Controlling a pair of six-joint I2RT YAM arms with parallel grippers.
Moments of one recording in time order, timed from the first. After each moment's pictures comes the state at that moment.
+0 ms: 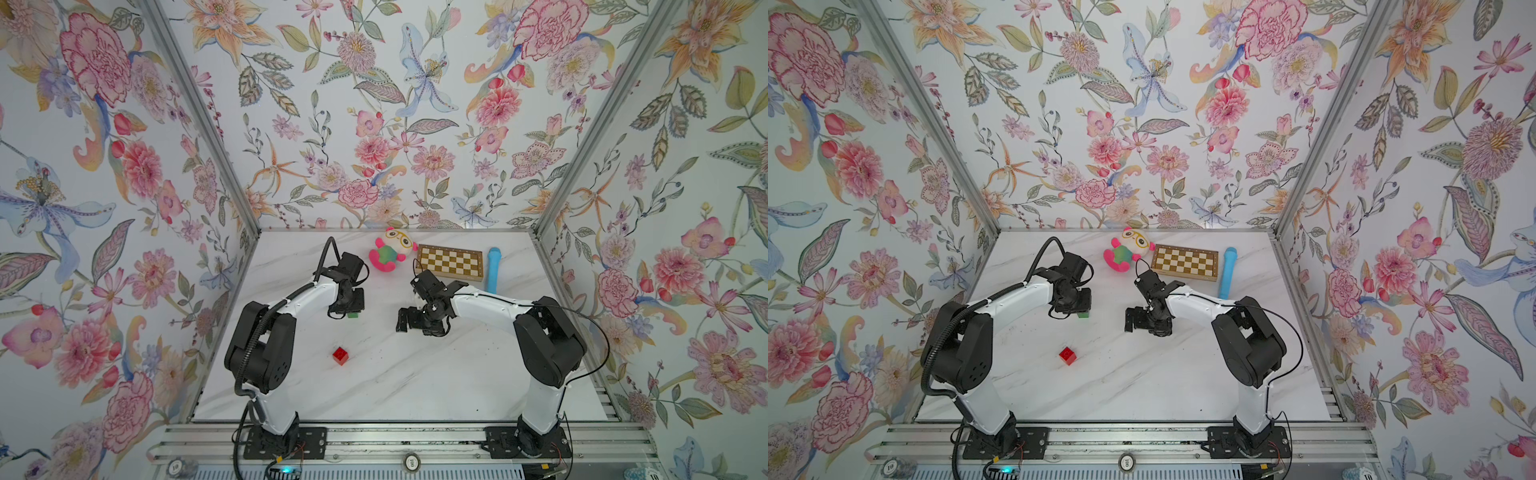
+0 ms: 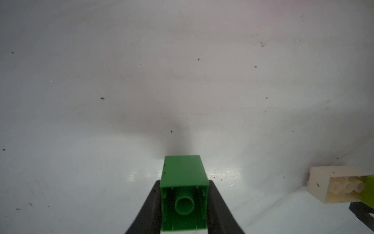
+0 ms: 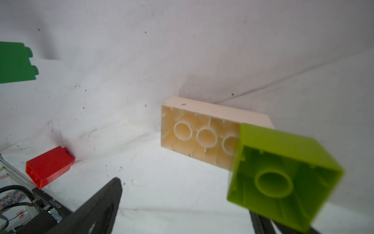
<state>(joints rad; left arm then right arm) -0.42 1.78 1.24 -0.71 -0.03 -0.45 0.68 1.88 1.25 -0.63 -0.27 0.62</state>
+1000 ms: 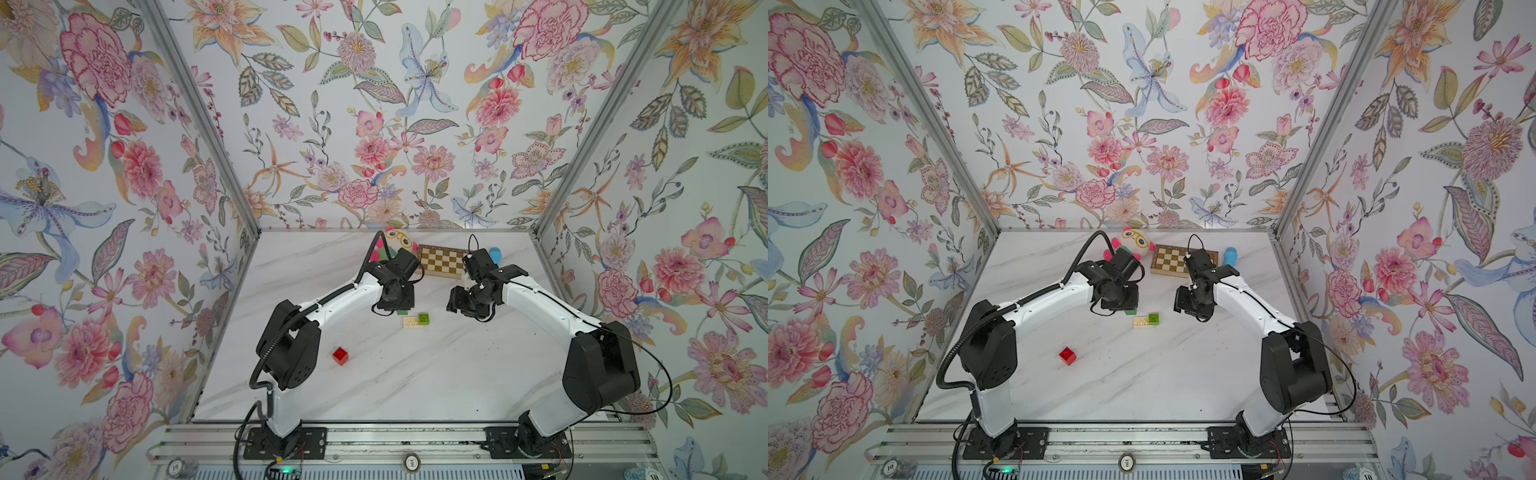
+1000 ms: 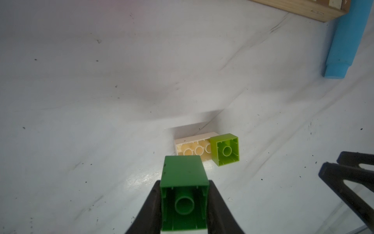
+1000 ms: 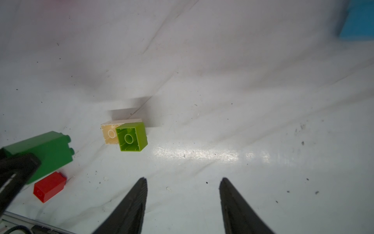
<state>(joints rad) -0.76 1.92 1.60 -0.83 -0.01 -0.69 0.37 1.61 1.21 -0.85 -0.17 0.51</state>
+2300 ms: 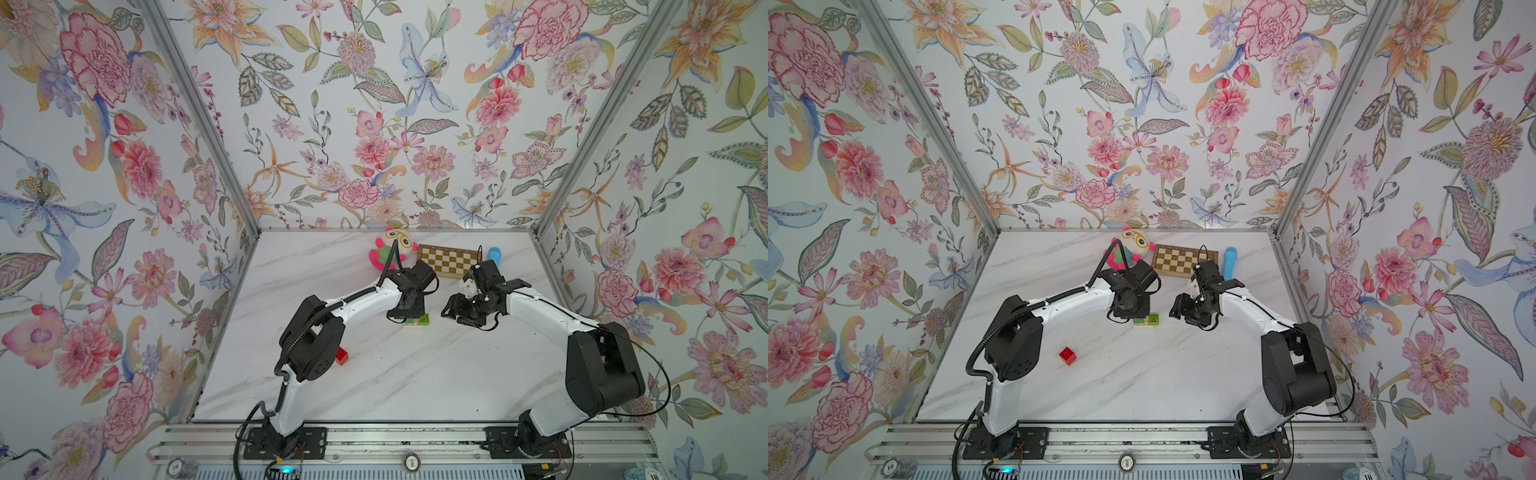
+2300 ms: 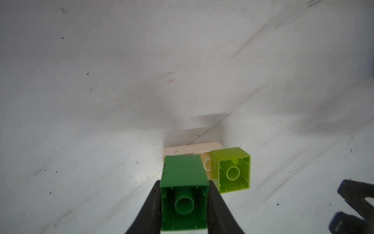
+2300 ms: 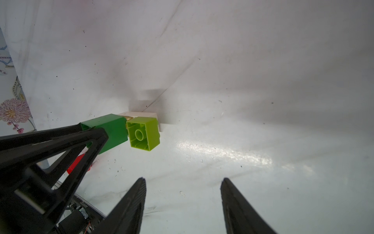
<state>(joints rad) -0.81 2.05 1.66 -0.84 -0.09 -0.76 0.33 1.59 1.04 -0.64 -0.38 0.51</state>
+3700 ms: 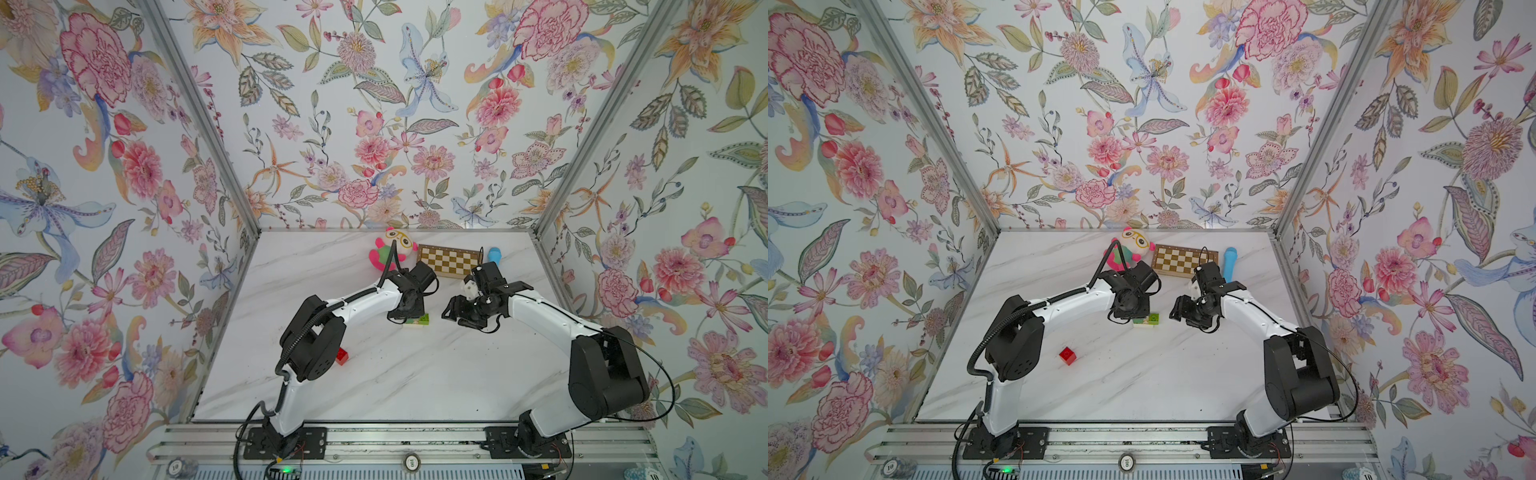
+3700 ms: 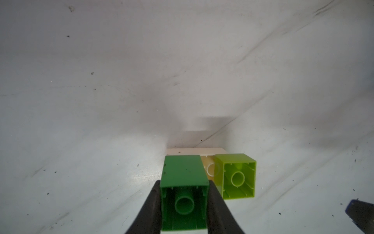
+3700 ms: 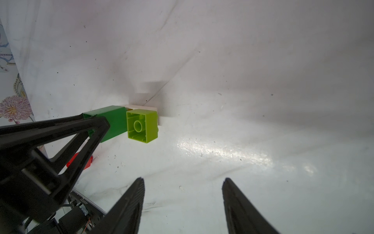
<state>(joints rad) -0.82 2.06 1.64 -0.82 -0.11 -0.80 0.33 1.56 1.02 -0.64 -0.39 0.50</state>
